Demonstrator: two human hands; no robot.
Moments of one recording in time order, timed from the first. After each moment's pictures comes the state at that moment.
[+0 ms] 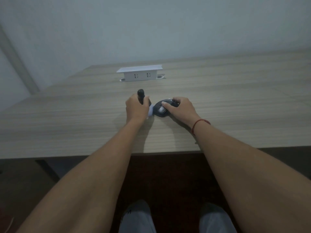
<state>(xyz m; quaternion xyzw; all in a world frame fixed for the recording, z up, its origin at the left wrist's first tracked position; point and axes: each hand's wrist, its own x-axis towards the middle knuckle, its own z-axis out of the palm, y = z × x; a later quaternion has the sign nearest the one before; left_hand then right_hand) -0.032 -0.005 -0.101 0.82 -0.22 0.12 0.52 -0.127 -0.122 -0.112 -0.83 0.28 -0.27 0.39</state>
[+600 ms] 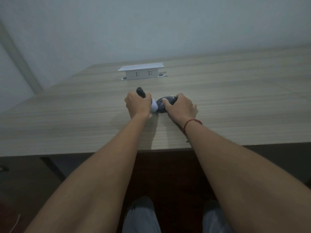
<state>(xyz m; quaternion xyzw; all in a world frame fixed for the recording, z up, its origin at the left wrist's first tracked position) -0.046 -0.011 -0.085 0.82 -0.11 0.13 0.54 -0.121 -0.103 -0.111 -0.83 0.39 -0.31 0.27</state>
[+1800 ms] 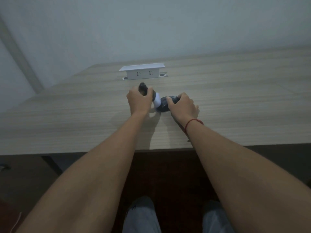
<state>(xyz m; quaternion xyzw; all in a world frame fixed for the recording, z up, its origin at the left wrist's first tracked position) -0.040 -0.011 -0.080 0.79 -0.19 0.15 0.56 -0.124 -0.104 -0.108 -0.81 0.39 -0.32 0.30</state>
